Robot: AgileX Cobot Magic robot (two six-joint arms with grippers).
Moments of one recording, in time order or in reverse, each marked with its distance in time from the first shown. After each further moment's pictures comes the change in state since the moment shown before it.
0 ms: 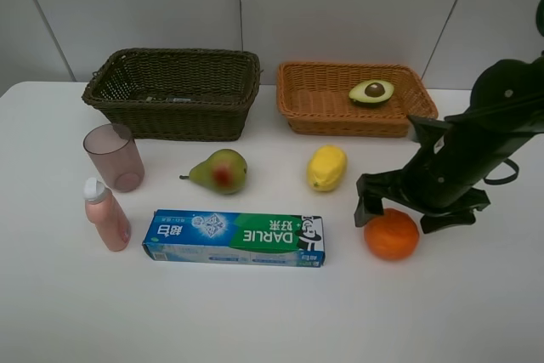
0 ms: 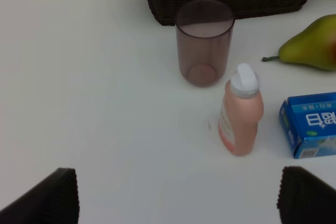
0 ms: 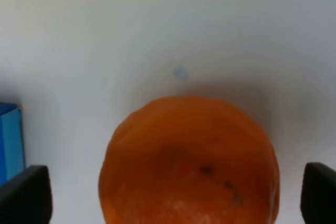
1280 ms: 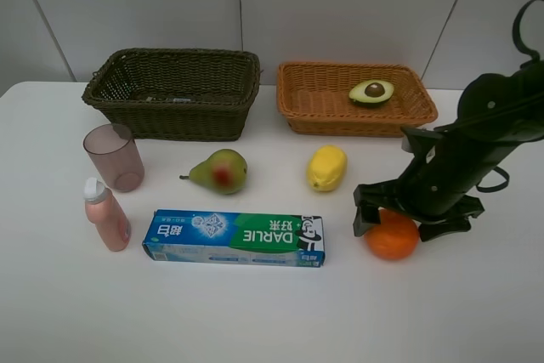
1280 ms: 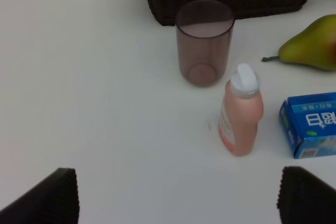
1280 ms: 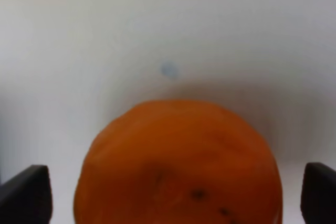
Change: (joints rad) left arm 0.000 0.000 0.000 0.000 0.000 0.000; right arm 0.000 0.065 0.000 -0.001 -0.030 -0.012
